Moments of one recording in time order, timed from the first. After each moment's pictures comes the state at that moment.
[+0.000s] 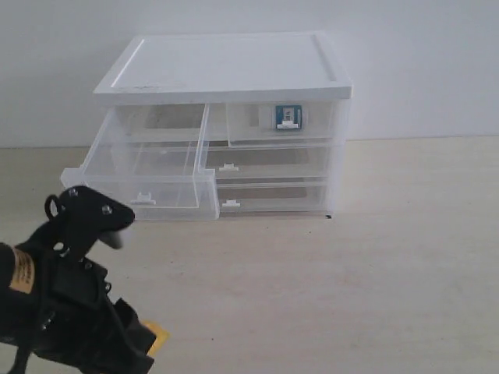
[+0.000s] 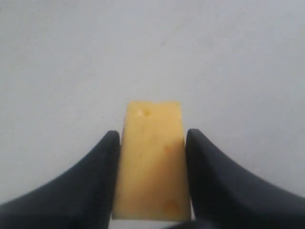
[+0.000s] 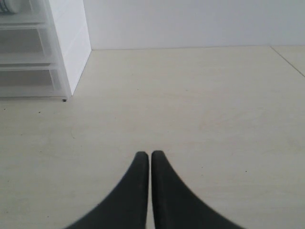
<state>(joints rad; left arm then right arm) -0.71 1.31 -0.64 -0.07 0.51 -0.03 0.02 0.01 0.00 -0.03 0.34 0.03</state>
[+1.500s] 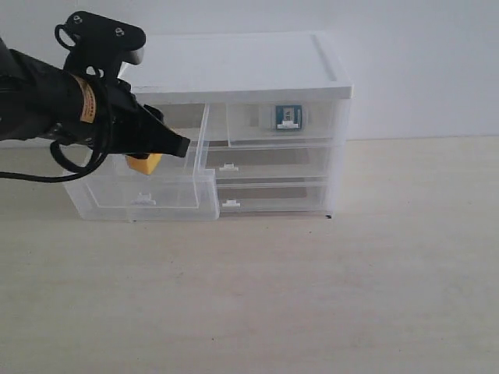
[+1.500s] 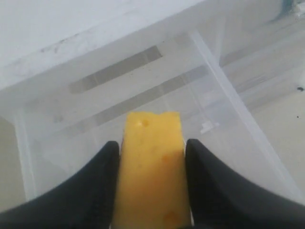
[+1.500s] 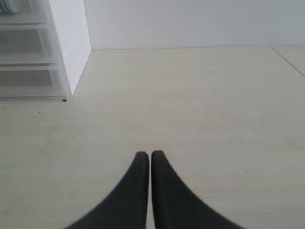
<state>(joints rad) -0.53 1.57 -1.09 0.64 0.33 -0.57 0.02 0.01 0.00 -0.03 0.34 0.03</state>
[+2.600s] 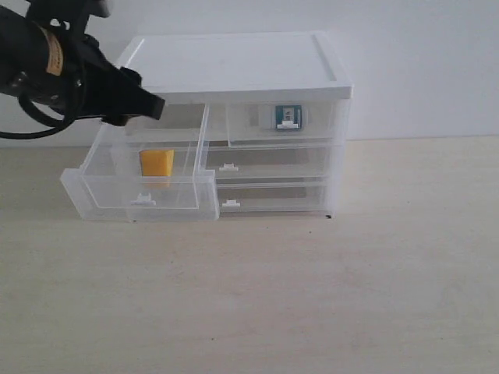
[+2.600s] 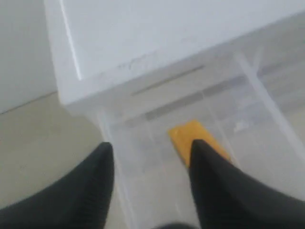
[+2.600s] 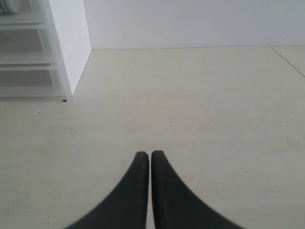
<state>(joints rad) -0.53 1.49 -1.17 0.61 0.52 -0.50 0.02 0.01 0.00 -0.03 0.34 0.03</state>
